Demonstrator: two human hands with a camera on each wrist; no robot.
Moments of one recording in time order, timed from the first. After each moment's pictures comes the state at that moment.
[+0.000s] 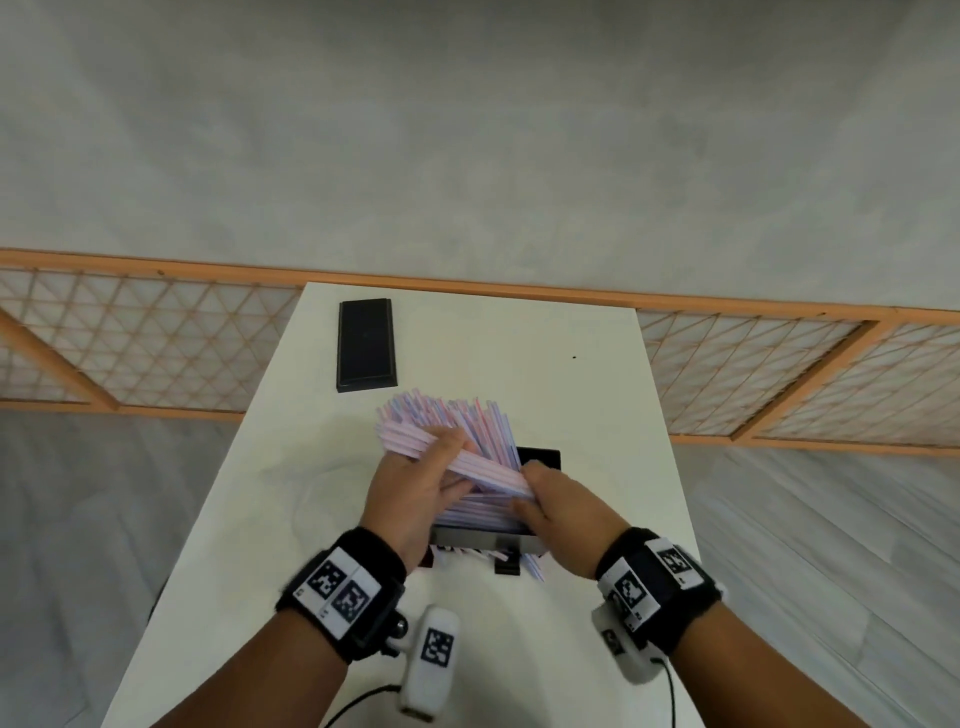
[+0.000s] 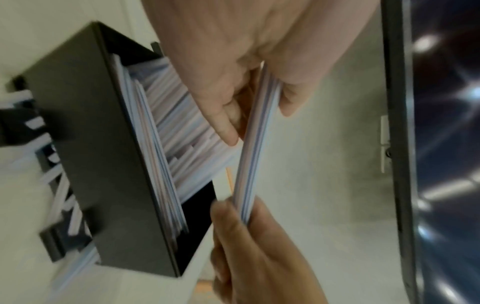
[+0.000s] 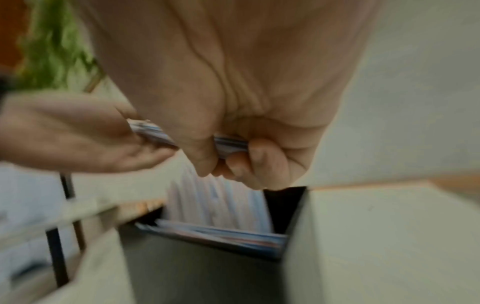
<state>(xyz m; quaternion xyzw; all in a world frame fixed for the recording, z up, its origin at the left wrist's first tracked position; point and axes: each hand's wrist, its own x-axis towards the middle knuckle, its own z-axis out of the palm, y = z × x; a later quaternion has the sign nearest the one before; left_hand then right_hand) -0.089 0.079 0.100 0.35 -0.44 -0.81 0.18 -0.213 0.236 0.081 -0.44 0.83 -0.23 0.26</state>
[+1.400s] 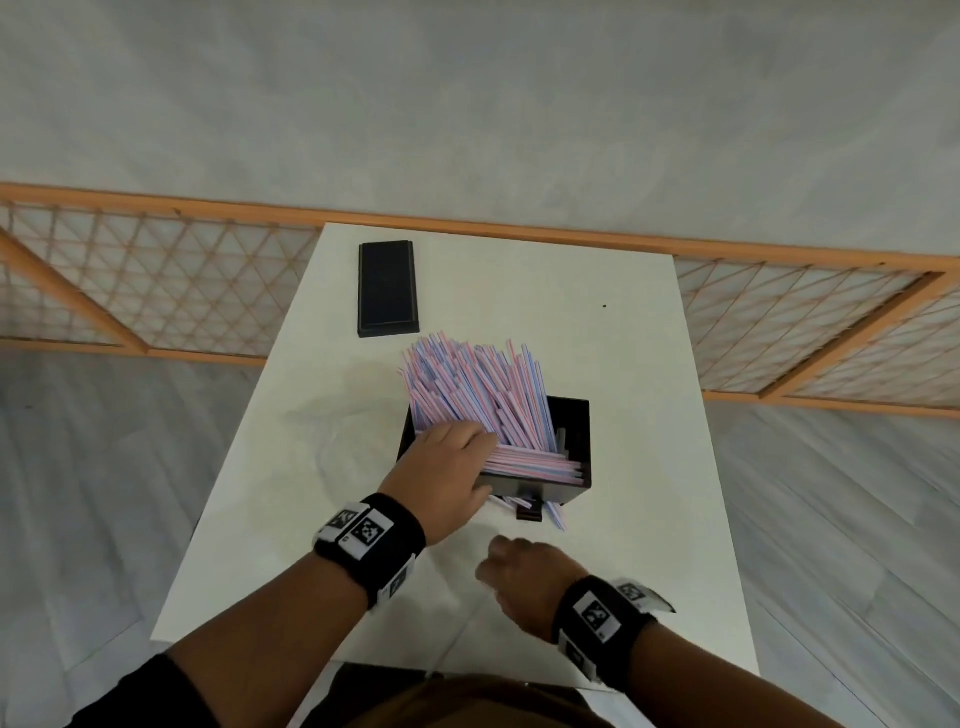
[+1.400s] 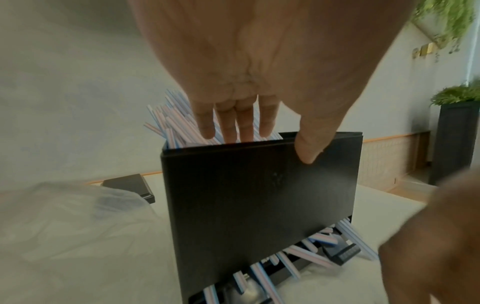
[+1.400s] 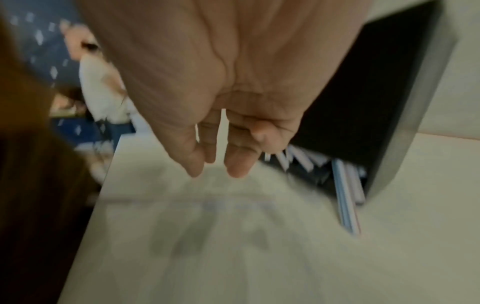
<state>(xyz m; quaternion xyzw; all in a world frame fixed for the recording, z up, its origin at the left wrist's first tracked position) -0.061 0.060 0.024 0.08 -0.99 -0.14 -0.04 -0.122 0.251 -0.036 -0.64 0.72 0.09 0.24</state>
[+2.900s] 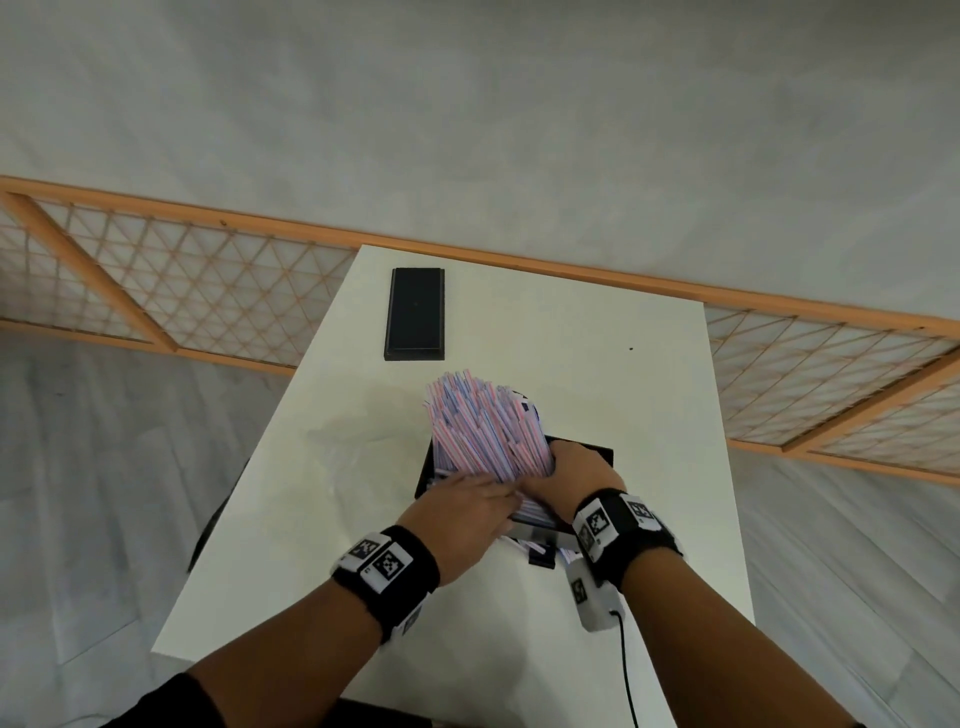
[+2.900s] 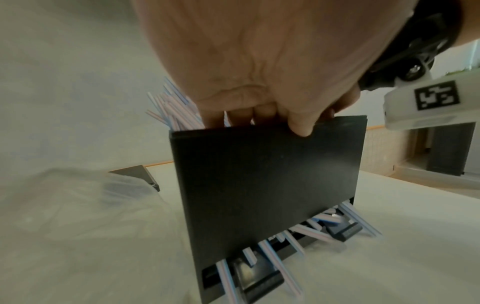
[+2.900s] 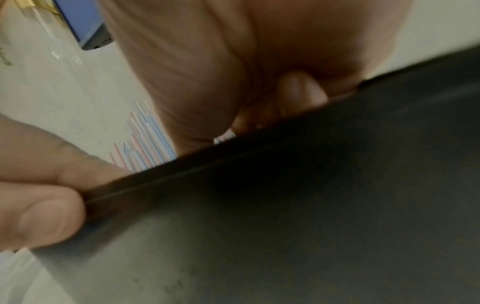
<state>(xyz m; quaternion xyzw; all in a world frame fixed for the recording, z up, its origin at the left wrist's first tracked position) -0.066 0.053 0.011 0.01 -0.99 -0.13 -0.07 -0.231 0.163 0.032 -0.33 0.89 -0.12 0.28</state>
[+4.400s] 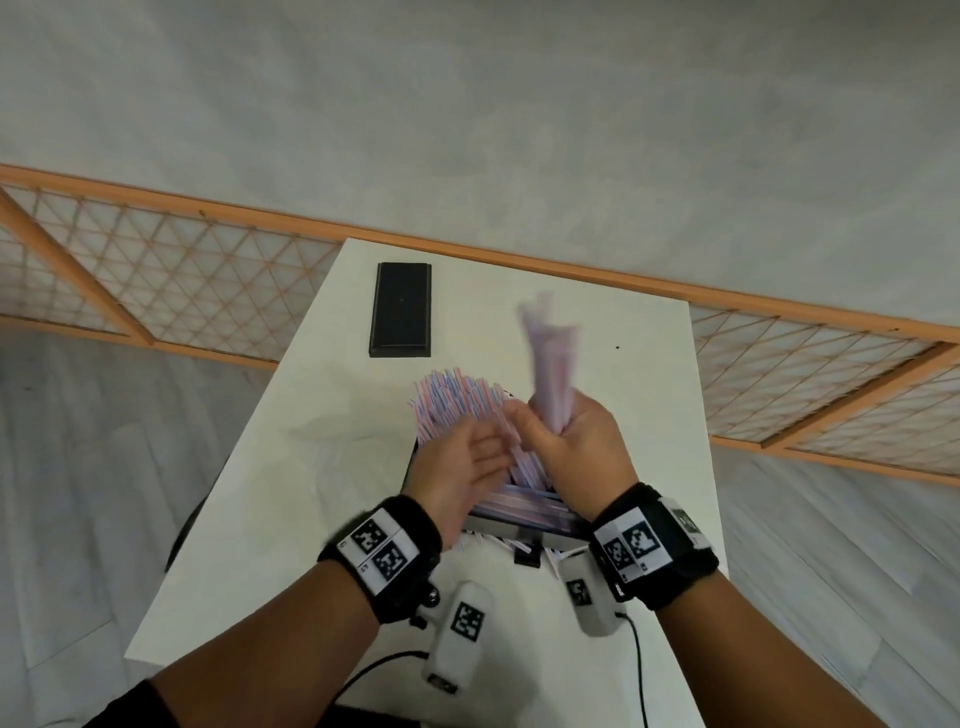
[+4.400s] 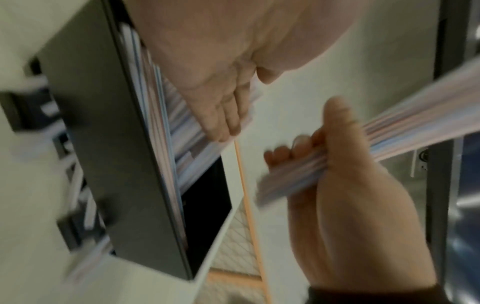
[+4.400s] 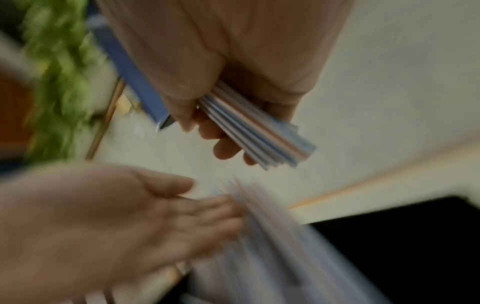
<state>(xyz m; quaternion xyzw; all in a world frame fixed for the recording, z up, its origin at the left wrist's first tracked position) -0.105 0.066 0.079 0.42 -0.38 -0.82 0.10 -0.212 0.169 0.120 -0.33 0.78 -0.50 0.19</state>
